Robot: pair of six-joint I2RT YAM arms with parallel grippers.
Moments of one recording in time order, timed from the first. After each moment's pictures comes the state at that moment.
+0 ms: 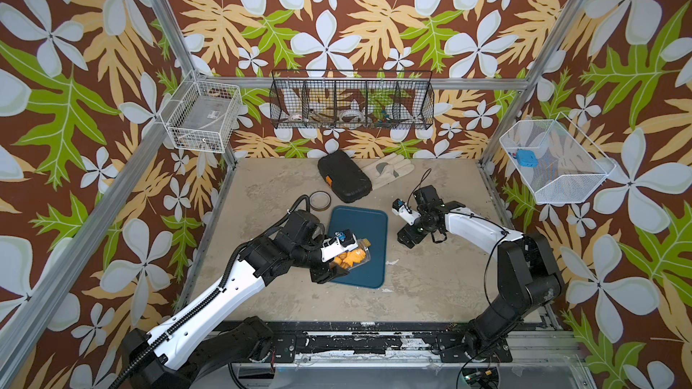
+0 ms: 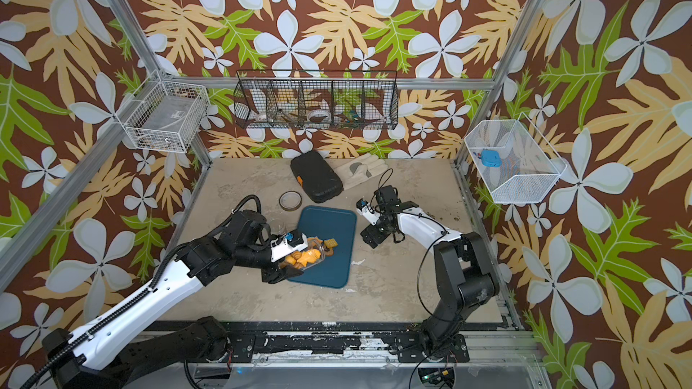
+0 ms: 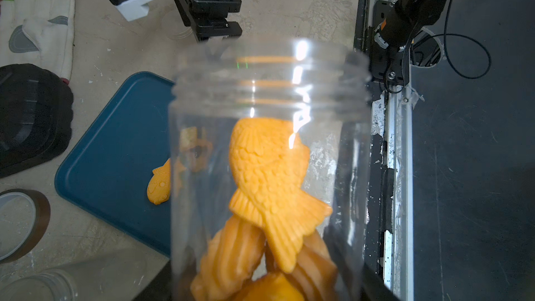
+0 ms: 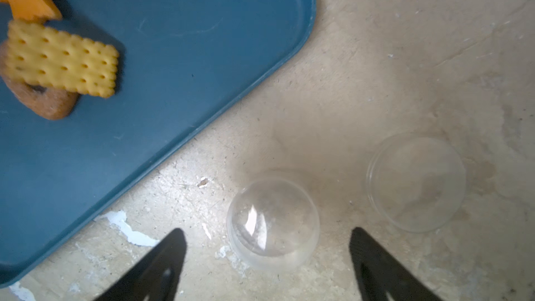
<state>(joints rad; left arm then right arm) -0.67 1.03 0.96 -0.78 0.45 0.46 0.32 1.68 1.11 -0.60 -0.16 -0.42</state>
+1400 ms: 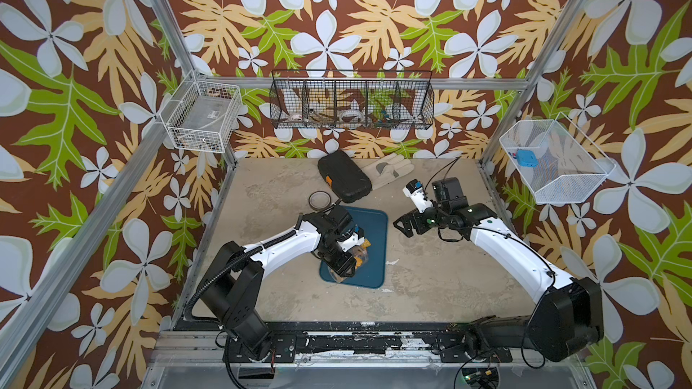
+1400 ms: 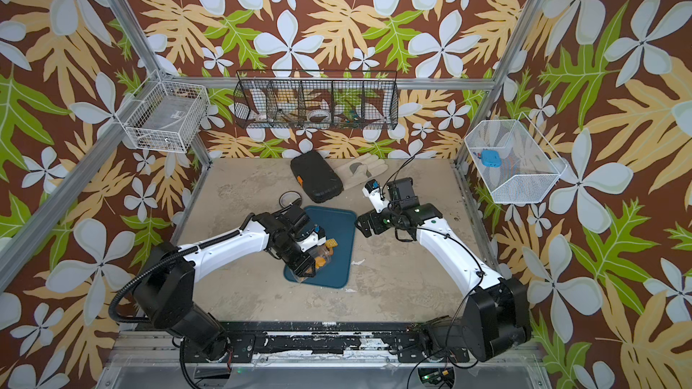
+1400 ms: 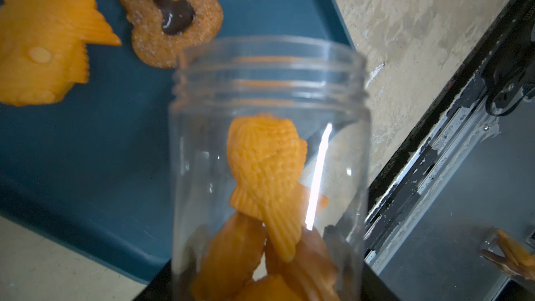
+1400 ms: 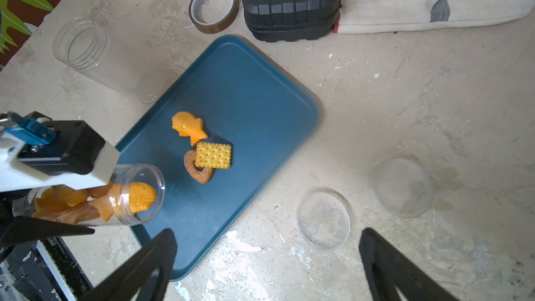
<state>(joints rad) -0.69 1.64 1.13 -0.91 0.36 0.06 0.32 1.38 1.10 -0.61 -0.33 -0.10</state>
